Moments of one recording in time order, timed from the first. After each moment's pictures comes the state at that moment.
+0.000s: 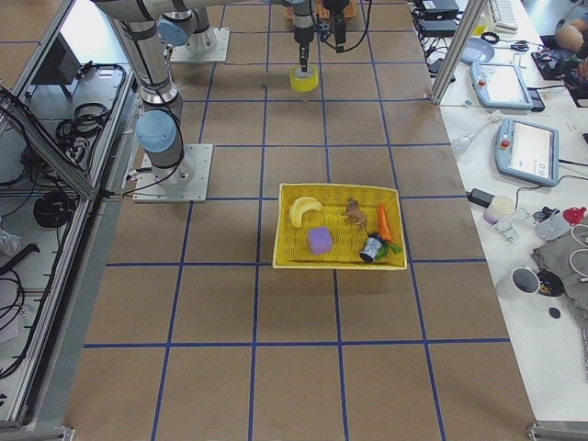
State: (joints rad) left arm -1.82 -1.78 -1.89 -0.98 1.54 -0.12; right arm 1.66 -1.48 1.38 -1.64 -1.57 0.04
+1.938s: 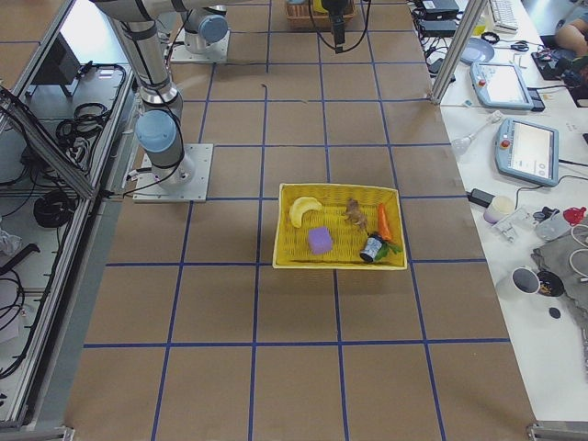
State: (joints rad) left arm -0.94 -2.06 -1.56 -1.14 1.54 0.79; right arm 1.66 -1.49 1.39 -1.64 -1.57 0.04
